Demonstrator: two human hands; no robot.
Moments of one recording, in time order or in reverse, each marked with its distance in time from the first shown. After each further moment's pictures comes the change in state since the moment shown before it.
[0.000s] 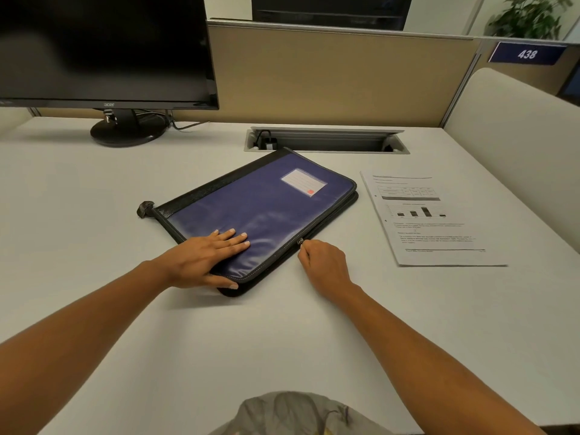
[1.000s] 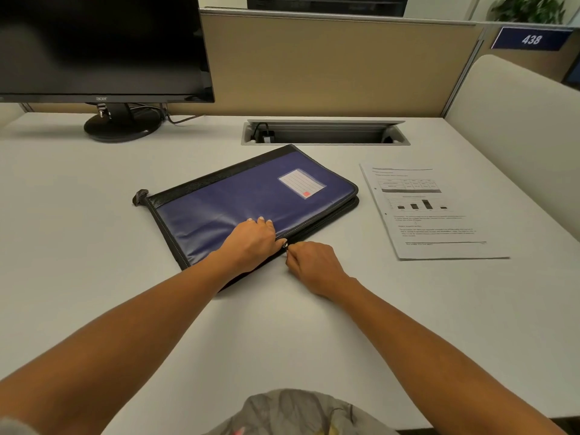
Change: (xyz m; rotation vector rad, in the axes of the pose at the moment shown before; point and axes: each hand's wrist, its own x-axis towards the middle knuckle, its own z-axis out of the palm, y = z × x) left_hand 0.083 0.068 -0.012 0.167 0.101 -0.366; right_hand -0.001 -0.009 -0.003 -0.087 -0.168 -0.180
